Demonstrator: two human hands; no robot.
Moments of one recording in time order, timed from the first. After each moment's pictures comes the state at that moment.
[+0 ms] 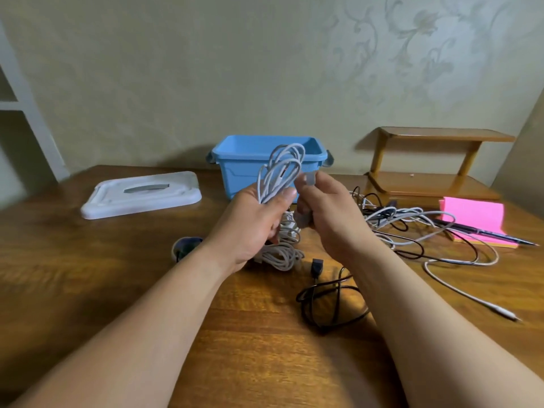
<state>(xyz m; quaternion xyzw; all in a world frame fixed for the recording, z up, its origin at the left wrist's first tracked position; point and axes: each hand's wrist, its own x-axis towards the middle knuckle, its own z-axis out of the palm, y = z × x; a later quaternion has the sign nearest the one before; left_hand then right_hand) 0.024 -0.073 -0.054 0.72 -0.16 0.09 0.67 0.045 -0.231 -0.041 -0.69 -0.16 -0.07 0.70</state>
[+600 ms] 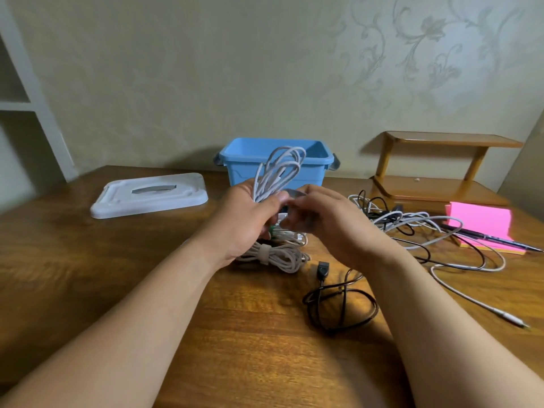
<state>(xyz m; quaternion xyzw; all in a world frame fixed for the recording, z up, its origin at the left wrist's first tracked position) 0.024 -0.051 -0.042 0.77 -0.13 0.12 0.61 0.040 -0.236 -0.040 -0.70 -0.22 0.06 0.68</state>
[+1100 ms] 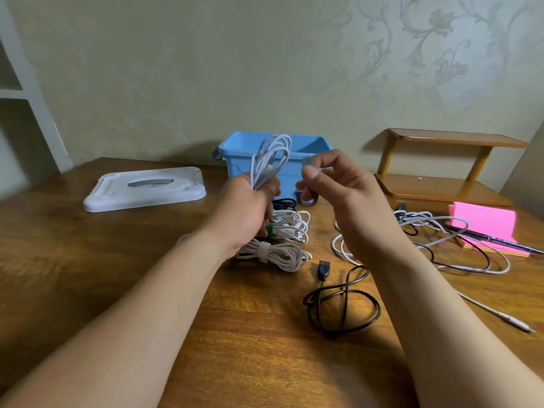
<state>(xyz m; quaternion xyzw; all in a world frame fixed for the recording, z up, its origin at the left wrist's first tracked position) 0.041 -0.054 -0.044 0.77 -0.06 0.13 0.63 0.030 -0.239 -0.022 -0.66 -0.26 -0.11 0.69</state>
